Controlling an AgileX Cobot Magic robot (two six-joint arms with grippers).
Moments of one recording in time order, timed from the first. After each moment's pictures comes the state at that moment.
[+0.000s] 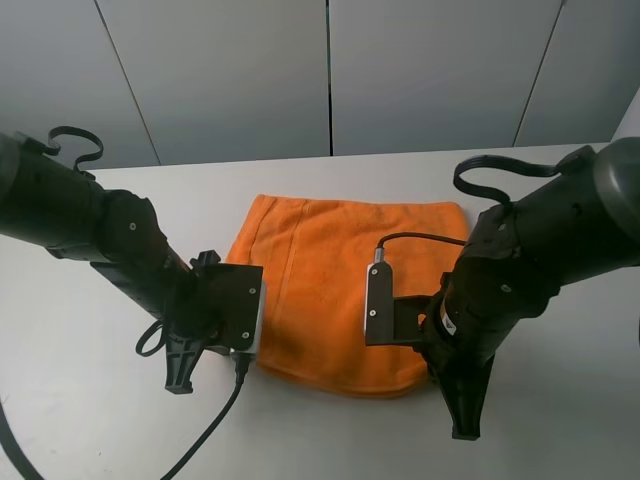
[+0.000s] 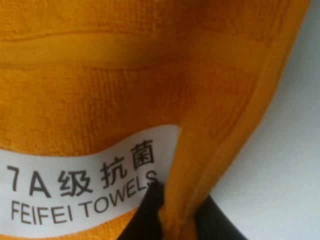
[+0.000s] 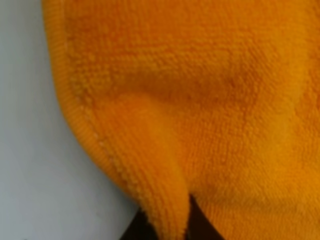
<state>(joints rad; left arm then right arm) -0.57 1.92 -0.77 -0.36 0.33 1.33 0.79 1.82 -0.64 -0.23 0.45 -0.44</state>
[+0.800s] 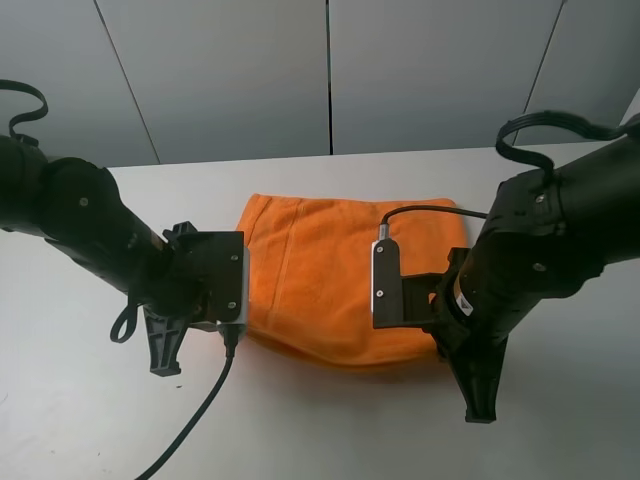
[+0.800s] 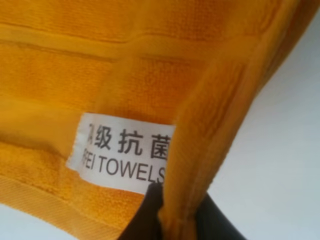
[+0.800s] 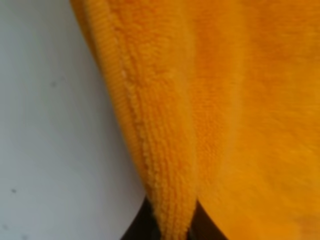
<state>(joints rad) -0.57 1.71 -0.75 -0.21 0.38 1.08 0.79 1.67 -0.65 -0.31 0.56 -0.42</state>
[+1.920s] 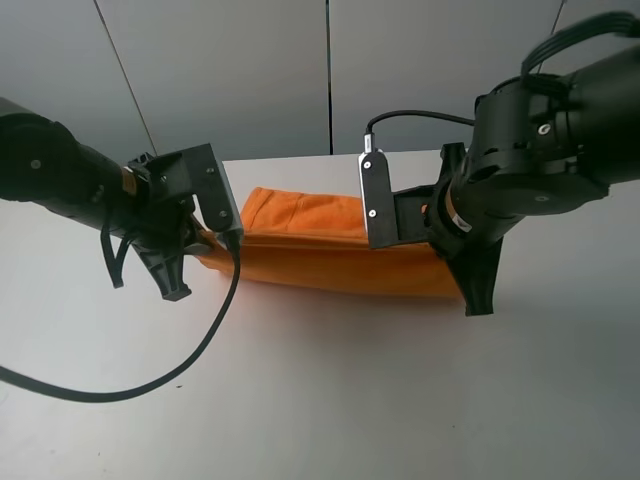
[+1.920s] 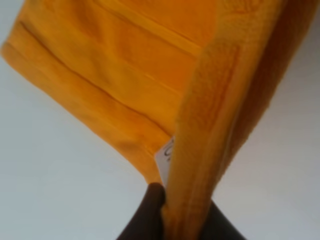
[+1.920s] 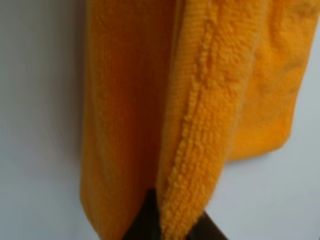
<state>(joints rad) -0.49 1.63 -0.82 0.09 0.26 0.66 0.76 1.64 -0.82 -0.75 0.69 -0.24</state>
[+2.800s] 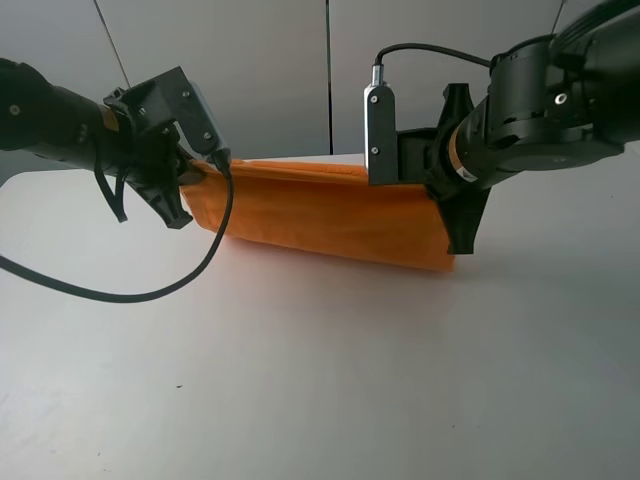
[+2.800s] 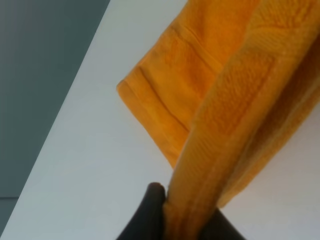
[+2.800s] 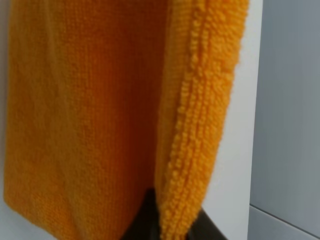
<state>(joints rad) -0.39 1.63 -0.91 0.09 0.15 0.66 0.67 1.64 -0.88 -1.00 0.54 -0.07</state>
